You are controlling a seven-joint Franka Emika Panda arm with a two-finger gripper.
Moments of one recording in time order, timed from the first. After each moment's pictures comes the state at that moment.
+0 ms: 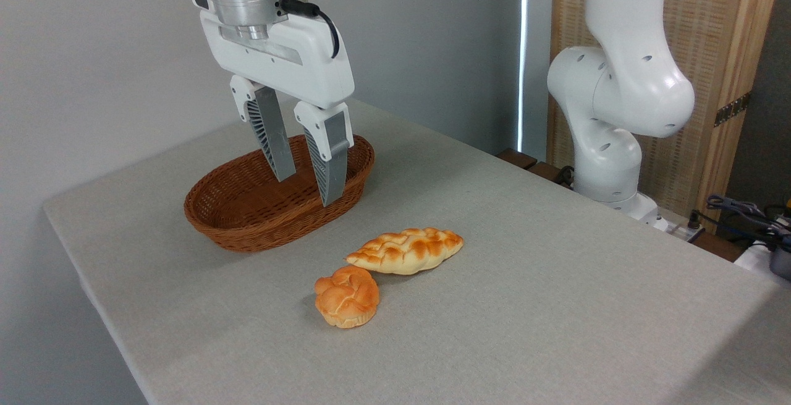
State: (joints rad) arm -0.09 0.03 0.02 -1.58 -0.03 1.61 0.61
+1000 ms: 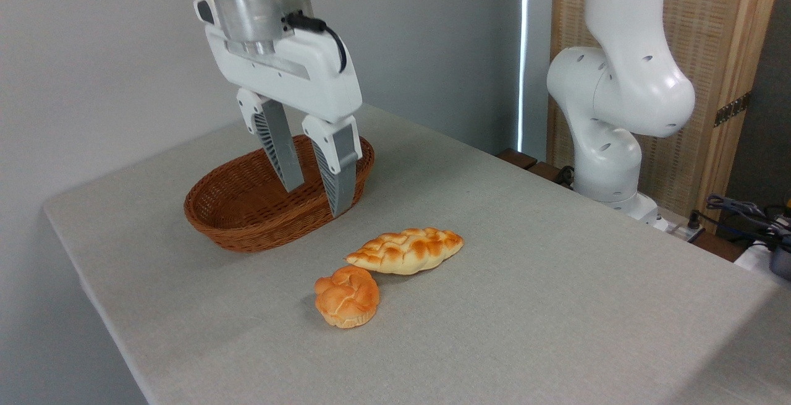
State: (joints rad) arm -0.07 0.03 0.02 -1.62 -0.03 1.61 0.62
